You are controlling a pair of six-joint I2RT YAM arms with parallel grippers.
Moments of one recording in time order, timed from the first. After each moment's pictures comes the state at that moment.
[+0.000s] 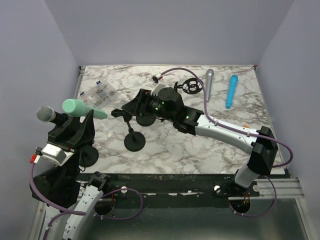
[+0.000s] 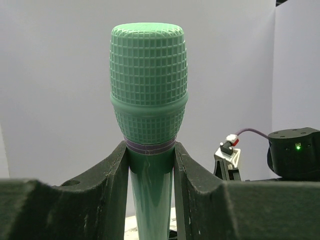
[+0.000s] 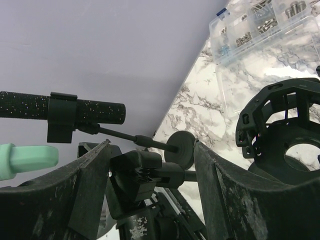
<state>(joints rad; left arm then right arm) -0.38 0.17 0.75 0.16 0.00 0.04 1.02 1.66 1.42 0.05 0.02 0.82</state>
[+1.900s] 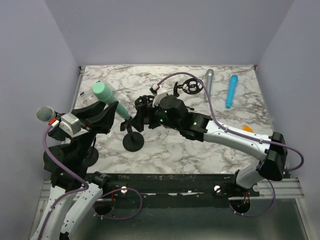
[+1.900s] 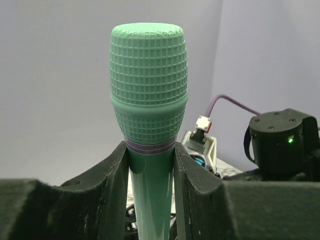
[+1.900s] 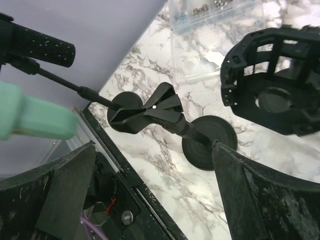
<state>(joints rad) -0.38 0.37 0.78 0.18 0.16 -0.16 1.09 1.57 1.37 -0.14 0.09 0.55</state>
